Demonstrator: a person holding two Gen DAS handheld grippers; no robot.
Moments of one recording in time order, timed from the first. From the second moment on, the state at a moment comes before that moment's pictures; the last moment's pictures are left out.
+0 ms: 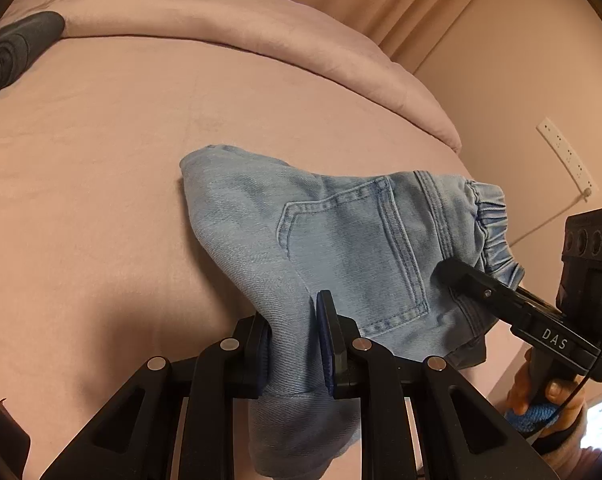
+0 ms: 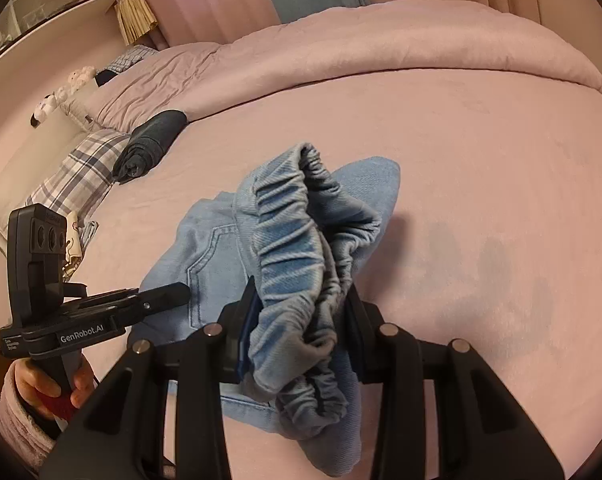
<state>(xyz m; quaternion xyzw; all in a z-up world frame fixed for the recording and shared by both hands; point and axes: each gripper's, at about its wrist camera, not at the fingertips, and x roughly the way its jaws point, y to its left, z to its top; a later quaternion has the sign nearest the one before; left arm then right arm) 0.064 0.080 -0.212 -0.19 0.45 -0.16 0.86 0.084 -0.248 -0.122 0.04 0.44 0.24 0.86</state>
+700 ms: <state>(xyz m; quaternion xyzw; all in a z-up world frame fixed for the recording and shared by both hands) 0.079 0.077 -0.236 -0.23 0.52 -0.16 0.81 0.095 -0.263 -0.142 0.09 0.48 0.25 0.83</state>
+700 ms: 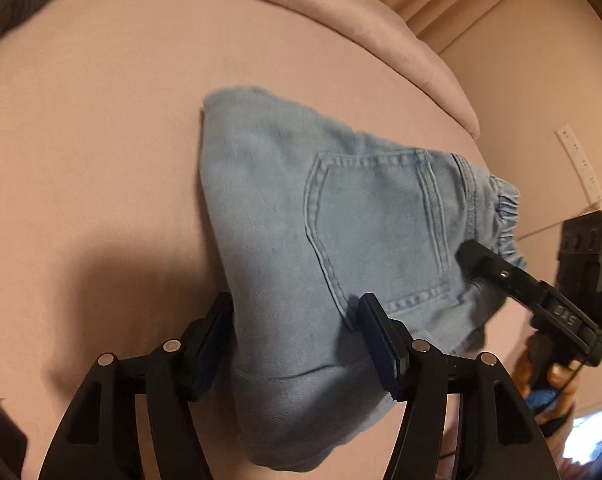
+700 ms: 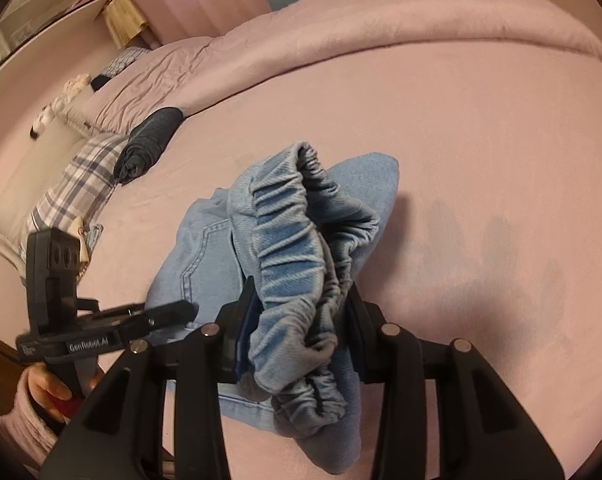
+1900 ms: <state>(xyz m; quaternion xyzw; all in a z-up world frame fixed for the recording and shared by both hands) 0.093 0.070 -0.150 -0.14 0.41 -0.16 0.89 0.104 -0.222 -0.086 0.02 0.40 0.27 0.88</state>
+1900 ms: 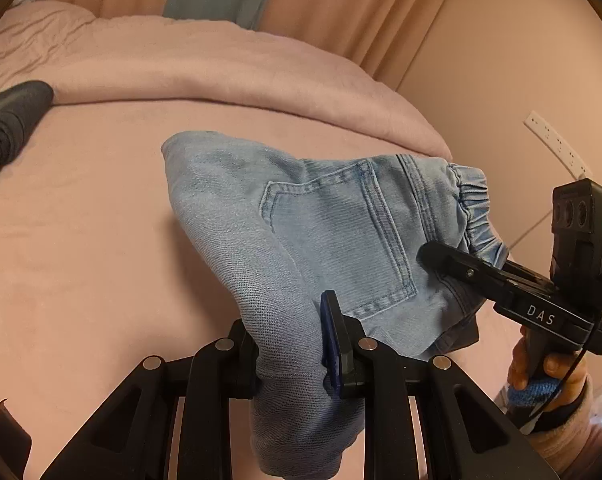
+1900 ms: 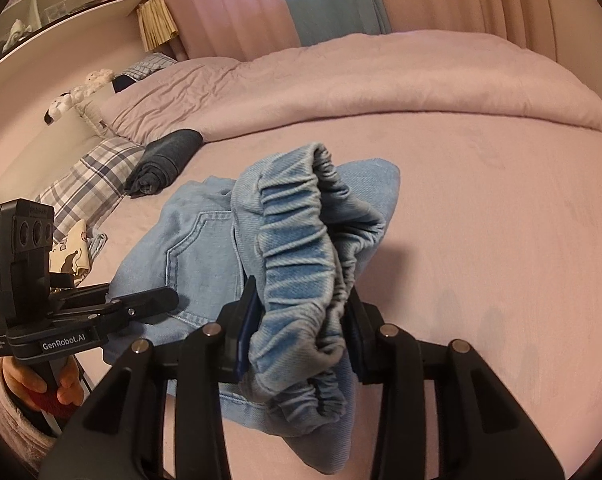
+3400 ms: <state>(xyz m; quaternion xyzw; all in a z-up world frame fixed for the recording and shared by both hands) 0.200 0.131 -0.155 -0.15 0.40 -0.12 0.90 0.237 -0.139 -0.079 -0.02 0.37 0.29 0.88</state>
